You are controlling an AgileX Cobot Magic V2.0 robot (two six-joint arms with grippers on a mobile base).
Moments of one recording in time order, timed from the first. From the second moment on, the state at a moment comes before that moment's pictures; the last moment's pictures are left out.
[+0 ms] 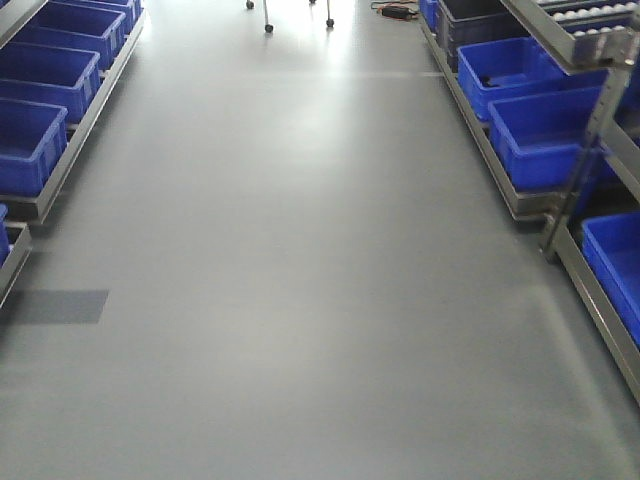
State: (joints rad) left arm 0.02 -0.01 0.03 0.01 0.19 -0.04; right arm 0.06 0.04 -0.33 -0.02 0.57 -0.07
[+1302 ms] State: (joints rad) left arm 0.02 -0.01 0.03 0.01 0.19 -0.04; right arm 0.06 0.04 -0.33 -0.03 0.57 -0.07
